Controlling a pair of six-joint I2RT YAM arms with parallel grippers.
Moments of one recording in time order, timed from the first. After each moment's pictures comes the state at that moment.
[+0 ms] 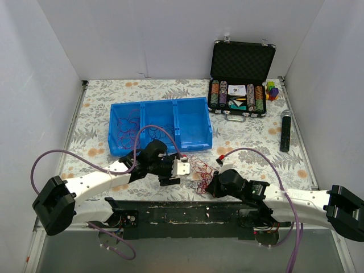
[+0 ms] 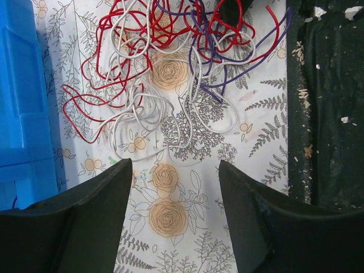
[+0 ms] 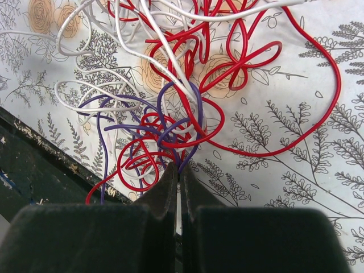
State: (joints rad) left arm -0.85 1.16 0.65 -0.28 0.44 0.65; right arm 1.13 0.92 0.21 -0.01 0.19 0.84
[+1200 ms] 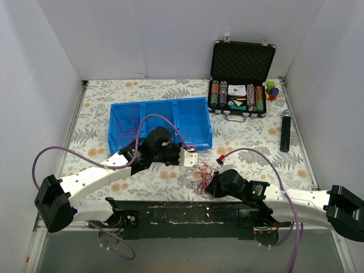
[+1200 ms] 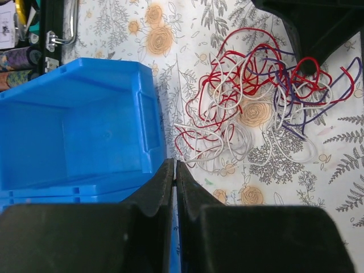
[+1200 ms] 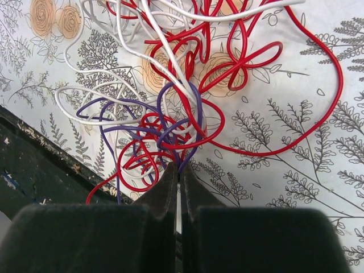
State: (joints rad) left arm -0.89 1.22 0.89 -0.30 0.33 0.82; right arm 1.13 0.93 0.20 0.00 0.18 0.86
